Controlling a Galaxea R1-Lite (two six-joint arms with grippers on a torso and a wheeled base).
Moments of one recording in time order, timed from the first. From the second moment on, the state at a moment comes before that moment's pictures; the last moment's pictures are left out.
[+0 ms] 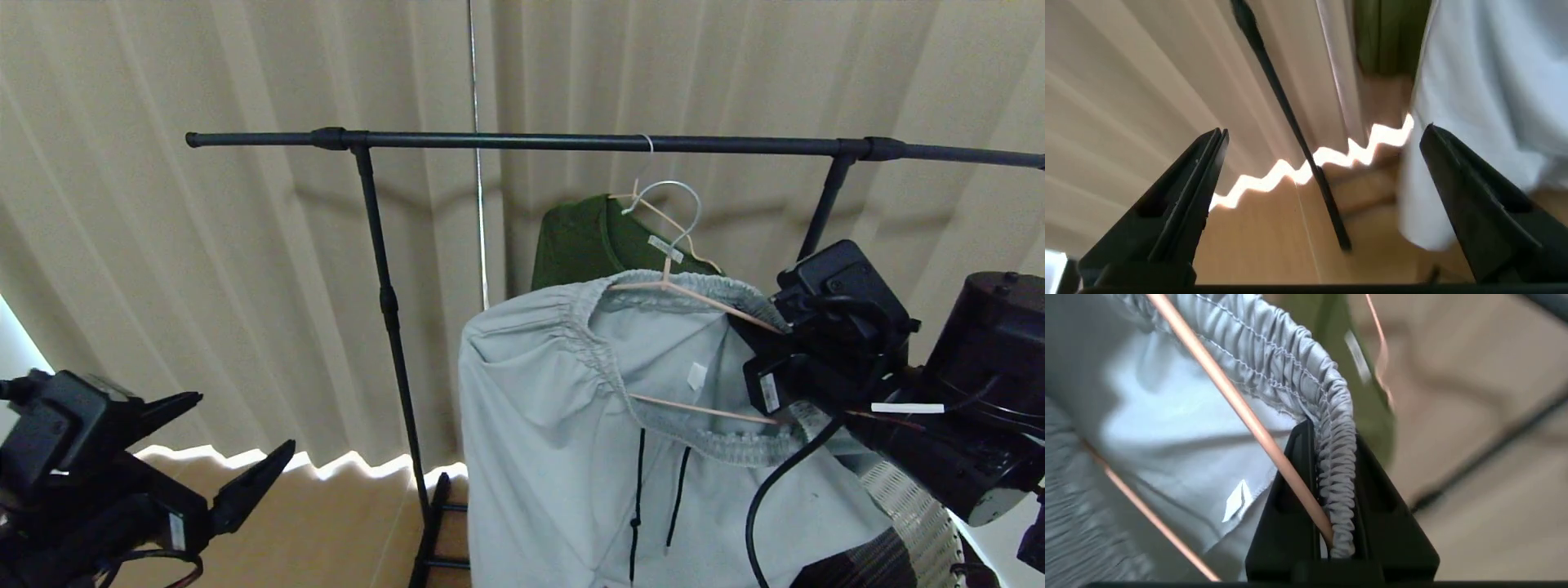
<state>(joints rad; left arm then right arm) -0.17 1.20 -0.12 -0.90 -0.09 0.33 0.55 1.56 -0.55 -0.89 -0.37 -0.35</state>
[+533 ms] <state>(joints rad) -0.15 0.92 -0.06 -0.89 -0.09 0.28 0.55 1.56 -0.64 -0.86 -0.47 -0.35</state>
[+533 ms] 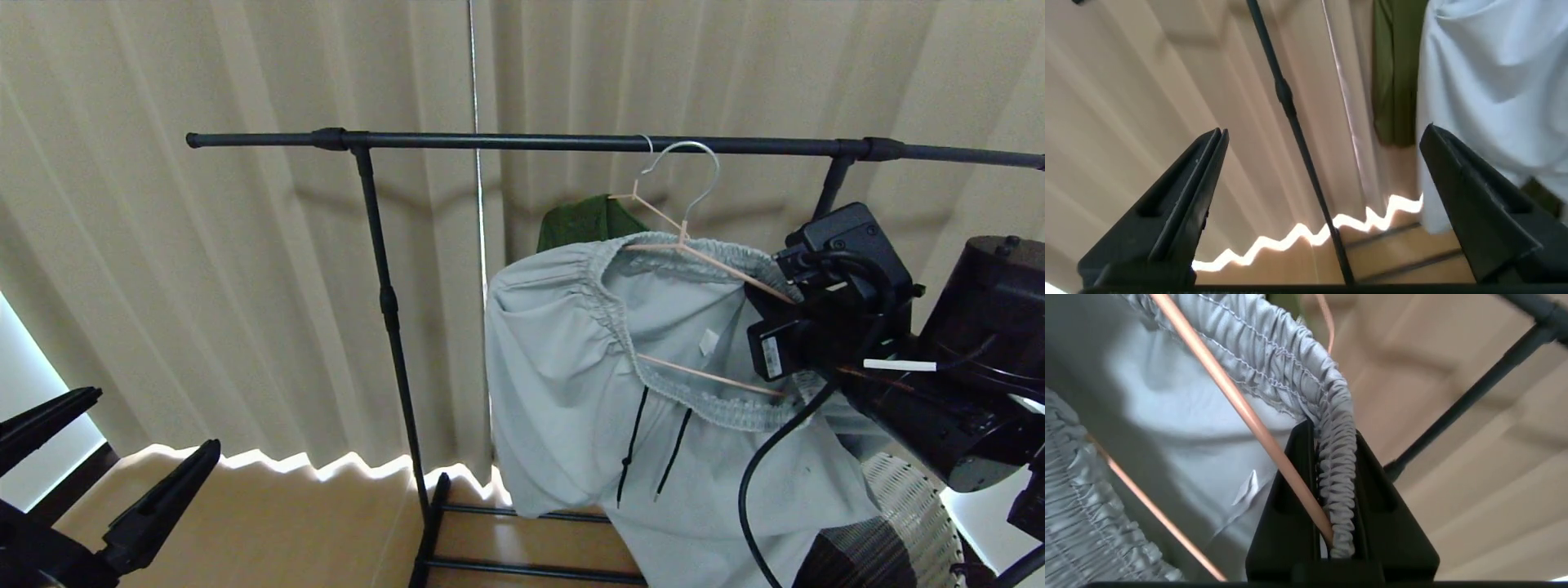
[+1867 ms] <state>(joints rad) -0.16 0.87 -0.06 -0.86 -0.10 0.28 0.54 1.66 -0.73 -0.86 -0.50 -0.33</state>
